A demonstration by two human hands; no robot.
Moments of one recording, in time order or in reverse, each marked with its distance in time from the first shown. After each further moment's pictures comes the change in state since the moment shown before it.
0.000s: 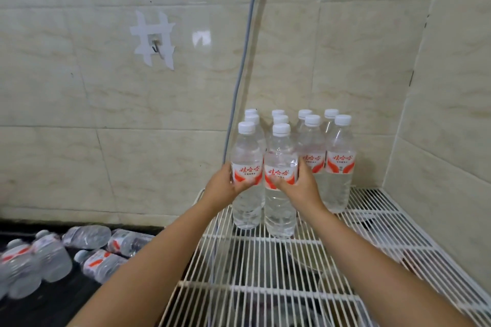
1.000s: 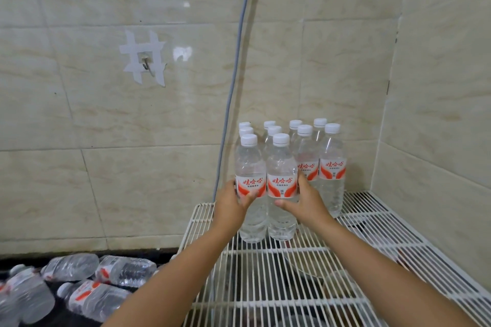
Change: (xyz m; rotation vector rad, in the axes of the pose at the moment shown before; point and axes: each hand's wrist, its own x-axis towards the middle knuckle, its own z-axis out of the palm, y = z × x) left_hand -0.014 0.002 0.018 -0.074 0.118 0.040; right_hand -0.011 0.003 -0.005 -0.263 -0.046 0.035
